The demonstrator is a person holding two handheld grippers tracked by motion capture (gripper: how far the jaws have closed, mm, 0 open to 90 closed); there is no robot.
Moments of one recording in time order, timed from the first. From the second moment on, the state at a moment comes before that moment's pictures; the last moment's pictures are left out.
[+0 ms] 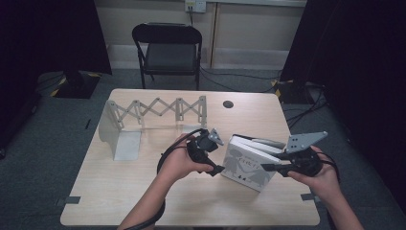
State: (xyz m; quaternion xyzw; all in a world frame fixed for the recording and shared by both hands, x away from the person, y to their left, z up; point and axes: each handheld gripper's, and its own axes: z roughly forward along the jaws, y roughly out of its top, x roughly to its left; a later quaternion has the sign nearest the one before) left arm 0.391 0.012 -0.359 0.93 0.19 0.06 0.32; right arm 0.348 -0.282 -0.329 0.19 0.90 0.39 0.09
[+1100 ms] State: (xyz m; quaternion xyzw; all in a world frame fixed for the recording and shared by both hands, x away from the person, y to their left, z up) left arm 0.401 -0.044 -0.343 0.93 0.14 0.08 0.32; right arm 0.343 -0.297 -0.338 0.21 0.89 0.39 0.09
